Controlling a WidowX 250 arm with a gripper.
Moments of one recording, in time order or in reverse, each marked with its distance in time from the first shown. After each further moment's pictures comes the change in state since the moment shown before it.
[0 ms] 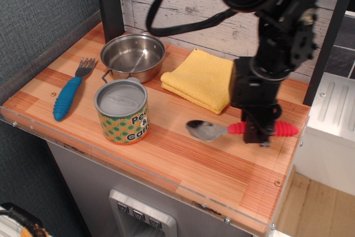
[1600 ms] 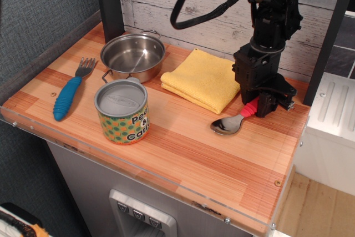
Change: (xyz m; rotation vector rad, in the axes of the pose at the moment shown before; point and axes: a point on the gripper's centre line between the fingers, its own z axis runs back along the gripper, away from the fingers) arm -0.021 -0.058 -0.028 0.097 0.067 0.603
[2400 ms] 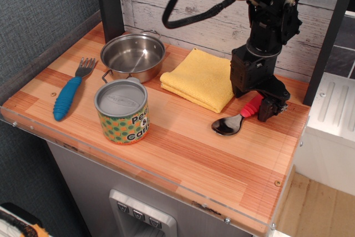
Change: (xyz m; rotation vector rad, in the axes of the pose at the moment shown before) arm 0.006 -0.005 0.008 -0.092 0.041 -0.106
